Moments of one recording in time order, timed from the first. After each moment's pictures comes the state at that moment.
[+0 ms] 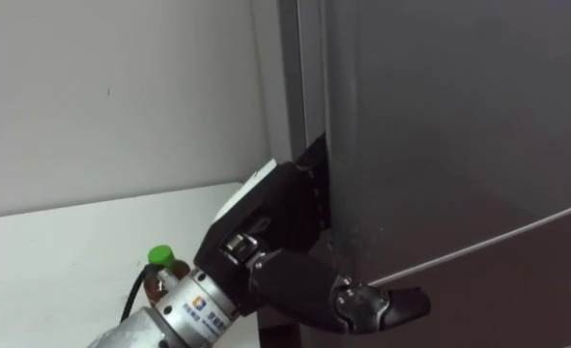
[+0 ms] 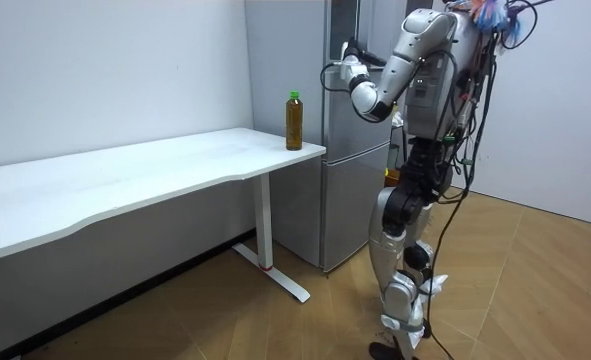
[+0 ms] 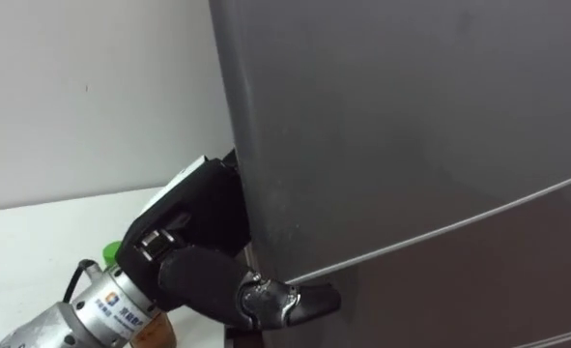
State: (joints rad) left arm -0.30 0.24 -0.20 -0.40 -0.53 0.26 -0.32; right arm -0.02 -0.24 0.09 1.29 0.39 0.08 0.13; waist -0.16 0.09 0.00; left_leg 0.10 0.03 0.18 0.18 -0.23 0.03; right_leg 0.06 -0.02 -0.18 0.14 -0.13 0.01
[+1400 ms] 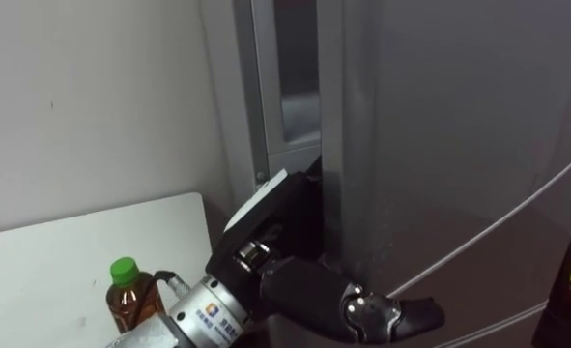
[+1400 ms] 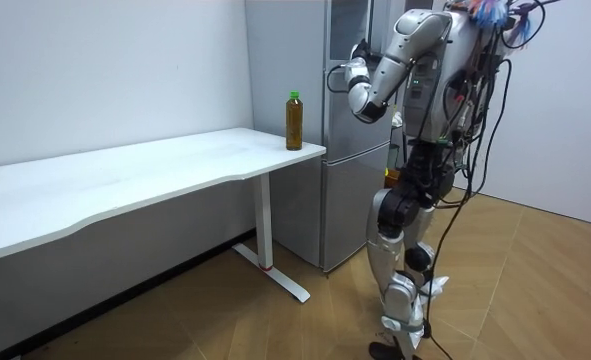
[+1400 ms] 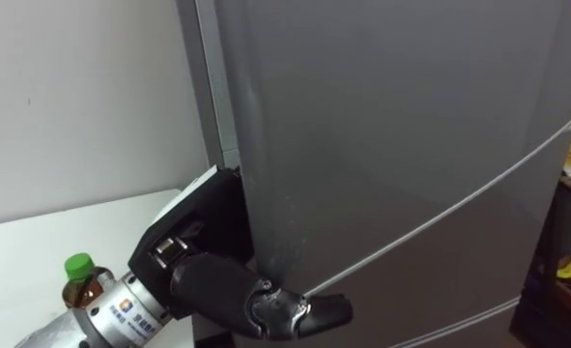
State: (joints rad) left arm -0.30 0.24 -0.24 -0.39 -0.54 0.26 -0.29; right arm -0.03 -0.26 0.06 1.29 0.42 0.08 0.16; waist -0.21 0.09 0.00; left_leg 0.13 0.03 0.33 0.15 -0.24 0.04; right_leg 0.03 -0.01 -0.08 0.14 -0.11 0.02
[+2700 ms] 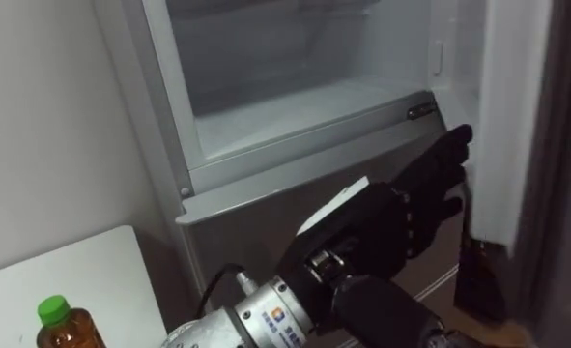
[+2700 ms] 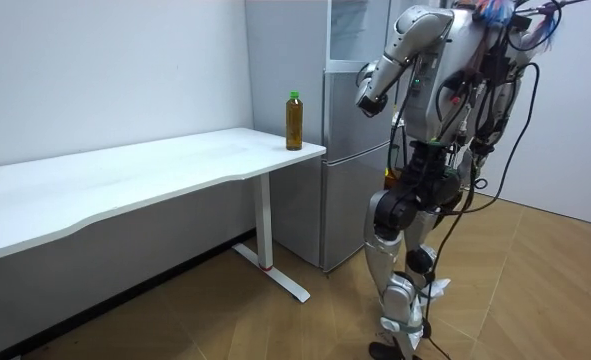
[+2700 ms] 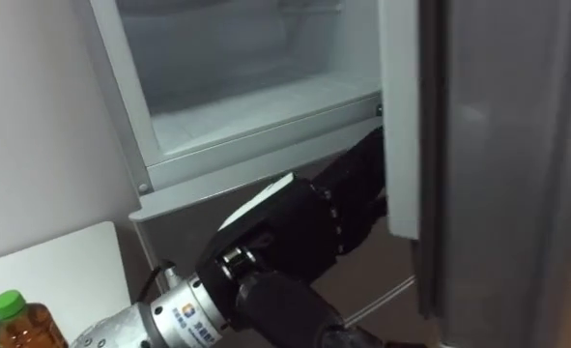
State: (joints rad) left arm -0.42 0.15 -0.40 -0.27 -0.54 0.25 -0.37; right arm -0.02 -0.29 0.02 1.28 0.46 0.08 0.18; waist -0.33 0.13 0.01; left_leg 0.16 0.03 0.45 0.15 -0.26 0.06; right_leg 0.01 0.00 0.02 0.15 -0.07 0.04
